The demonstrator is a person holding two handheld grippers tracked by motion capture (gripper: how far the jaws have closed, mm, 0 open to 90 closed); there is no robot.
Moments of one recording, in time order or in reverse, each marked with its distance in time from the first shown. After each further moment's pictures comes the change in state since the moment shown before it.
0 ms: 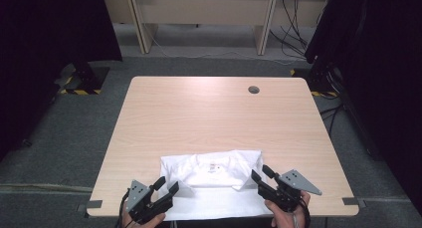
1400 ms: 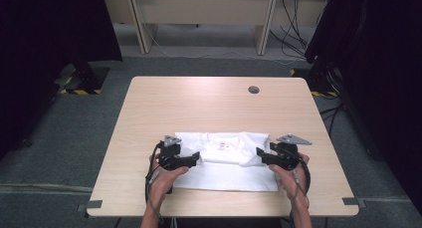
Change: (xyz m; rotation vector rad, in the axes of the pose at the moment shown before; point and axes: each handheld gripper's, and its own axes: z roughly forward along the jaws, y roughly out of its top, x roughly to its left) left arm 0.015 0.077 0.117 0.248 0.023 -0.008; right arm -0.080 0.044 0.070 0.220 -0.037 0.004
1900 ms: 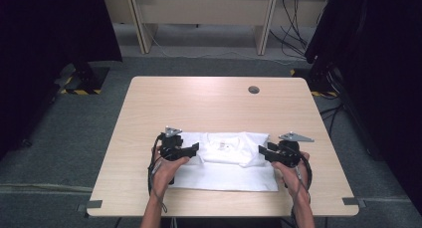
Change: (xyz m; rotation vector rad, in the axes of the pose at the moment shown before) left arm 0.001 0.011 0.026 0.036 0.020 0.031; right arm -0.003 -0.003 0.017 0.048 0.062 0.010
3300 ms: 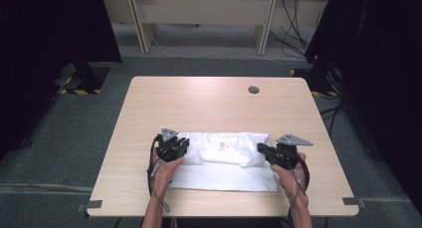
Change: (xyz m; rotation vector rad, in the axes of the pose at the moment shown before) left arm 0.010 -0.007 -0.006 -0.150 0.039 0.011; right arm 0.013 -0.001 -0.011 -0.100 0.066 -0.069
